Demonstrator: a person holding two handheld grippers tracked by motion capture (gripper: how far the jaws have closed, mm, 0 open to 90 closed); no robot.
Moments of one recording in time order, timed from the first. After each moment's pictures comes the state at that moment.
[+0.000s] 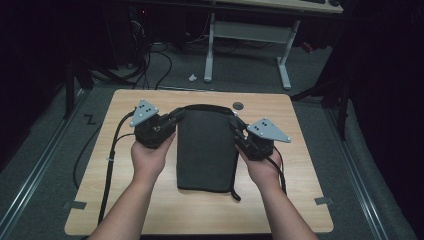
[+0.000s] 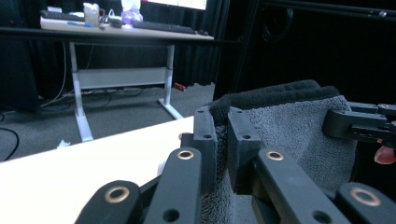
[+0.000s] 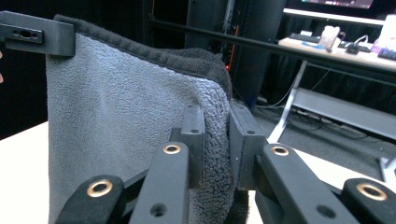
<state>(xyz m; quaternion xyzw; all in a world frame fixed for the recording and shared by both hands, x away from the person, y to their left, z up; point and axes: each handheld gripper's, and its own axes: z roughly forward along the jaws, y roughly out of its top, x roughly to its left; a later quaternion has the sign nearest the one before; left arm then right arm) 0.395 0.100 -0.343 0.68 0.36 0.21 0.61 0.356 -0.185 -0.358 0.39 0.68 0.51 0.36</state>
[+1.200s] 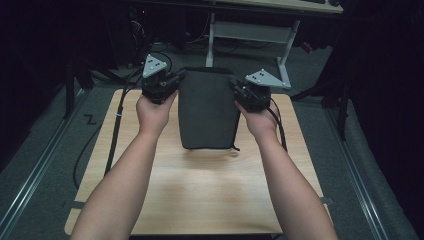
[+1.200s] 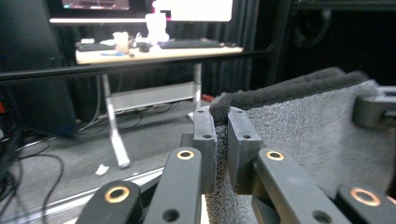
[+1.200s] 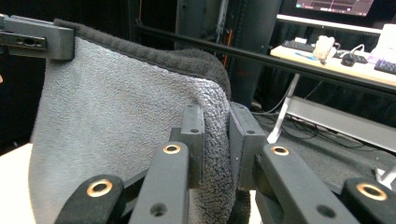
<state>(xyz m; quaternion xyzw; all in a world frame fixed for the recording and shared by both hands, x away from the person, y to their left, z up) 0.503 0.087 -0.309 0.69 0.36 0.28 0.57 0.466 -0.190 -0.314 0.39 0.68 0.50 0.36</state>
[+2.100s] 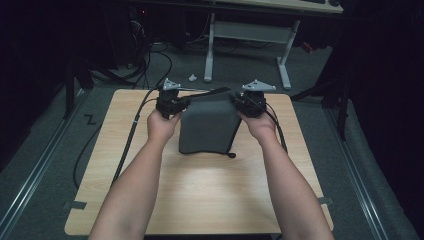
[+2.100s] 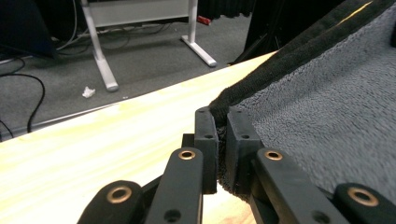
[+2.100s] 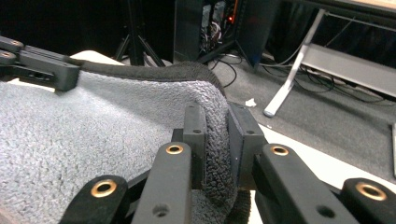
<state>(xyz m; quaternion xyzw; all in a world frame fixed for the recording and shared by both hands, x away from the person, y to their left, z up) 0.543 0.071 -0.404 0.76 0.40 0.18 0.48 0.510 -0.210 -0.379 0.42 0.74 0.44 0.30</state>
